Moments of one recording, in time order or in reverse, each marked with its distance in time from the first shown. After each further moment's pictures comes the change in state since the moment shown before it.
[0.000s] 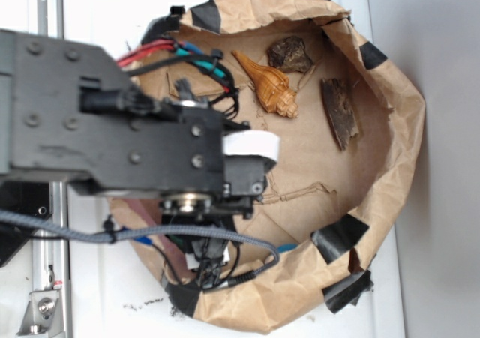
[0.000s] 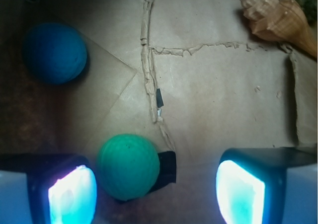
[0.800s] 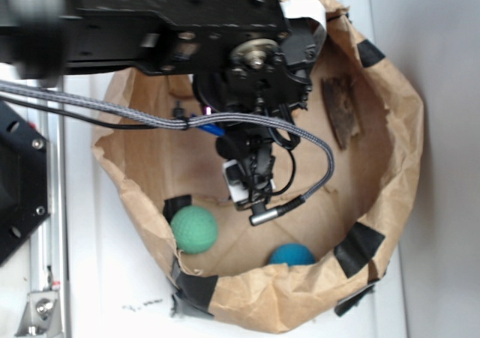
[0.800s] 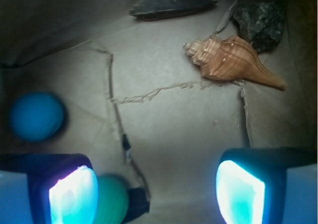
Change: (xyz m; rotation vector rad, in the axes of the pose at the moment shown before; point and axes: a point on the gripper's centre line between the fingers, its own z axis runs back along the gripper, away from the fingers) arm 0.035 0.031 0.013 -0.060 0.004 0.109
